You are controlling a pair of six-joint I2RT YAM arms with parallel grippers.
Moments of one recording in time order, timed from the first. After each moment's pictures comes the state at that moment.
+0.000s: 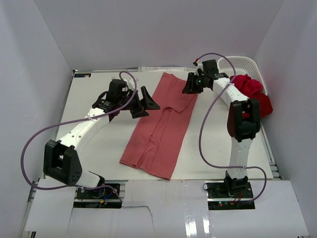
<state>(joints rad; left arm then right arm) -0.45 1.42 1.16 -0.35 0.56 -0.79 0.22 2.15 1.80 -0.51 -0.49 0.22</state>
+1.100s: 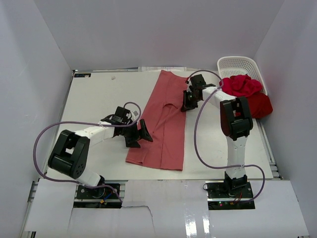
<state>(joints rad) -0.40 1.53 0.78 -0.32 0.54 -0.65 0.32 2.13 1.54 -0.49 -0.31 0.25</state>
